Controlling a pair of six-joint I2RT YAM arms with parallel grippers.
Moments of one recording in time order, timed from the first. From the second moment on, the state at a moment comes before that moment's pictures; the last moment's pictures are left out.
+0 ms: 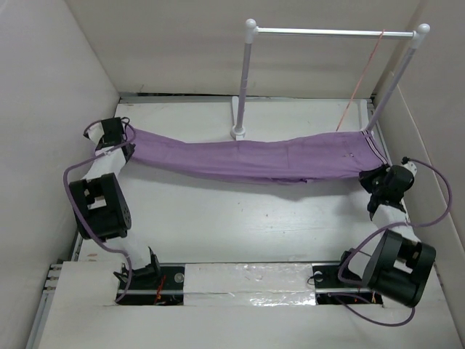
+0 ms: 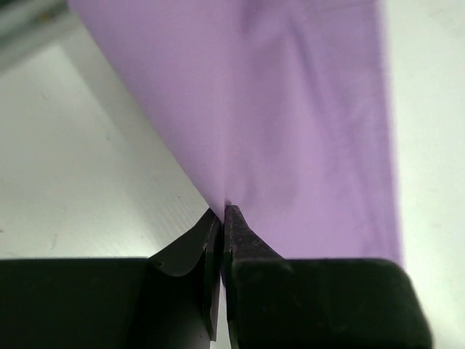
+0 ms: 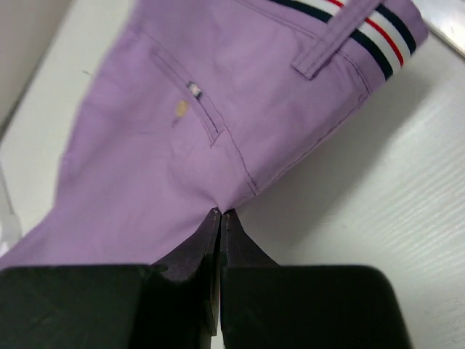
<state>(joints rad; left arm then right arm) 0.24 1.71 1.12 -0.29 -0.28 -0.77 -0.47 1.19 0.44 0.28 -0.18 0.58</state>
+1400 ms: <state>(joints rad) 0.13 1.06 0.83 -0.37 -0.31 -0.76 -0.76 1.20 0.33 0.23 -0.35 0.49</state>
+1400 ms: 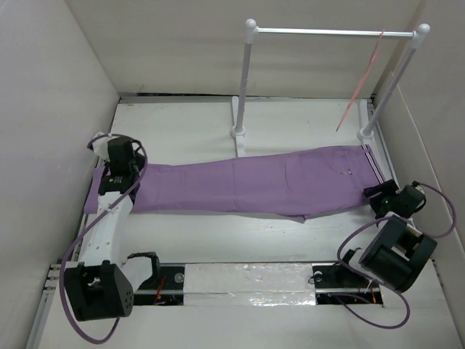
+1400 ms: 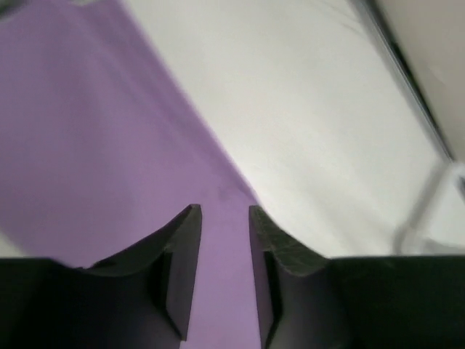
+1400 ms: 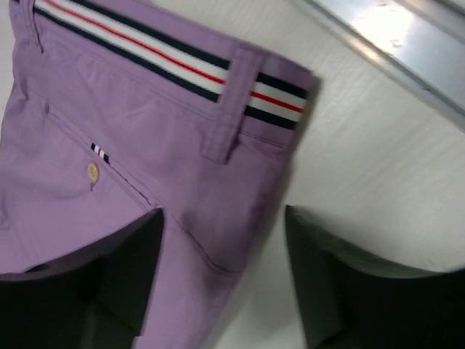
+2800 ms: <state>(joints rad) -0.94 1.41 0.48 0.05 -0.63 -1.05 0.53 0.83 1.05 -0.13 0.09 0.18</state>
